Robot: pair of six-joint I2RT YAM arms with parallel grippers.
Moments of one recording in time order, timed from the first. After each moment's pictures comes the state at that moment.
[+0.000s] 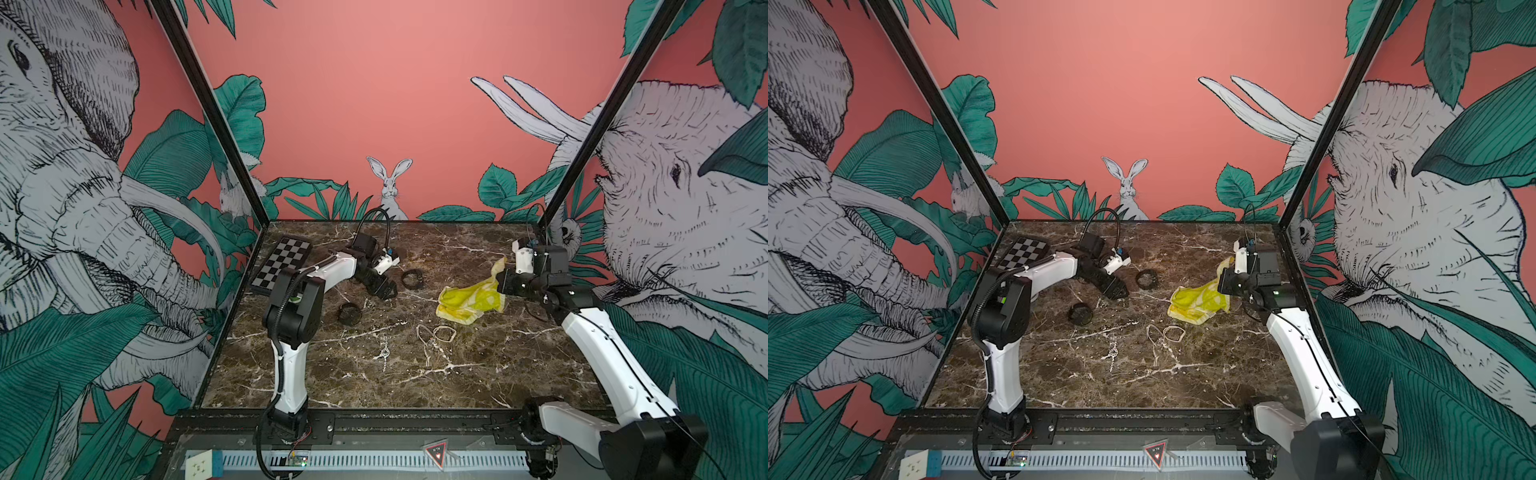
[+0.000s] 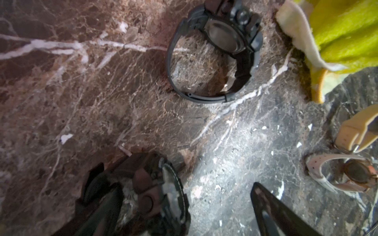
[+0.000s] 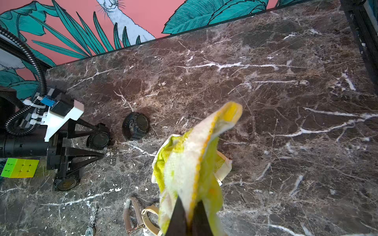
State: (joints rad) left arm -0.42 2.01 1.44 -0.59 0.43 0.36; right arm 0.12 1.12 1.03 -0.63 -0.19 0.23
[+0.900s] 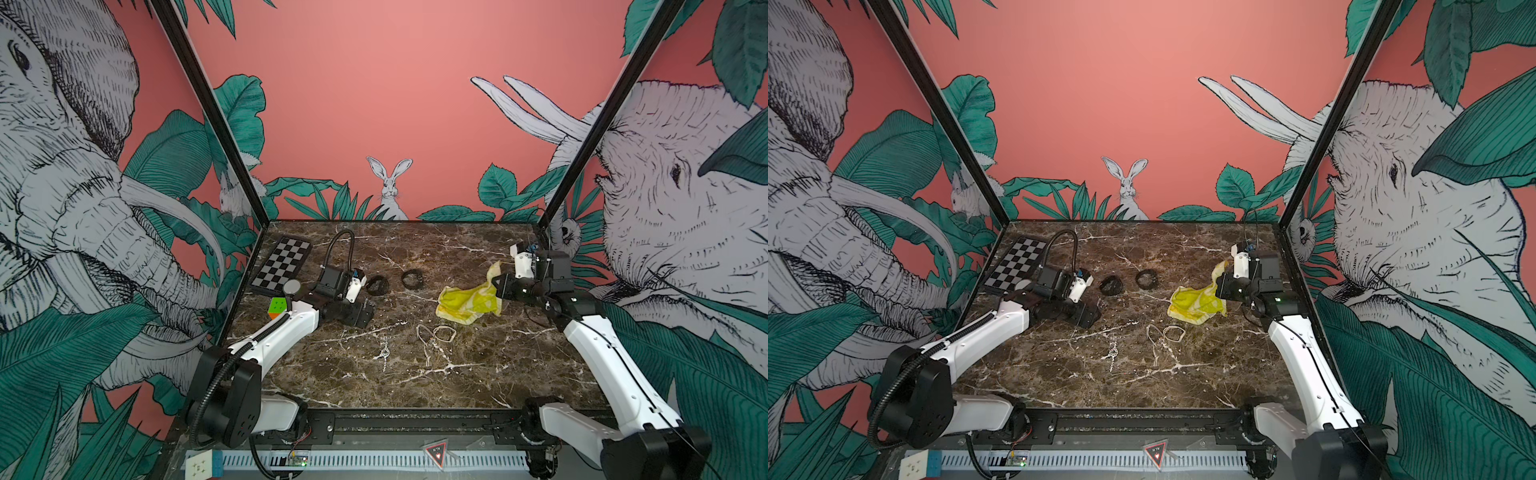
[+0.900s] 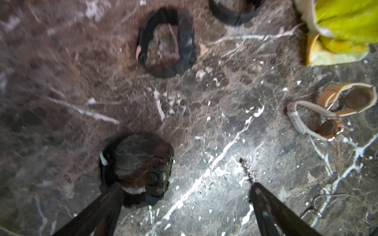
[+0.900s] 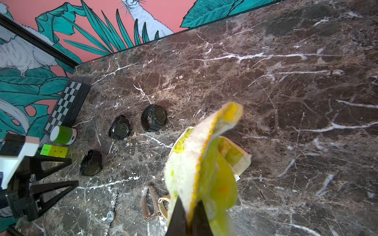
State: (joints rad) left arm -0.42 1.34 0.81 -0.50 0.20 -0.02; right arm 0.11 1.06 0.97 -0.62 -0.31 0.26
